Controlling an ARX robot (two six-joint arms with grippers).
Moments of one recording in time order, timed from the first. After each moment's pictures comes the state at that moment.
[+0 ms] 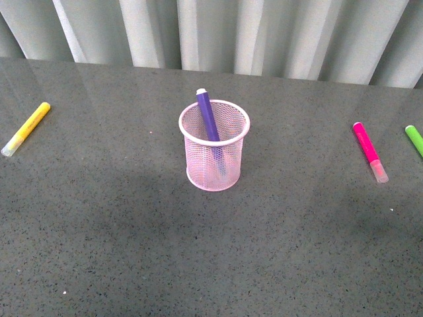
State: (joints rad) left arm 0.00 0.36 0.01 0.36 0.00 -0.01; right arm 0.00 0.00 0.02 0.00 0.00 0.00
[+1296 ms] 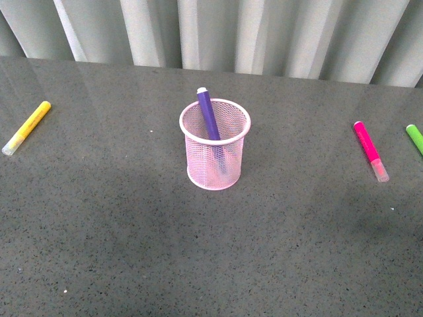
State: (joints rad) left arm 0.00 0.00 0.01 0.00 0.00 -0.01; right arm 0.02 0.05 0.05 -0.09 0.10 0.00
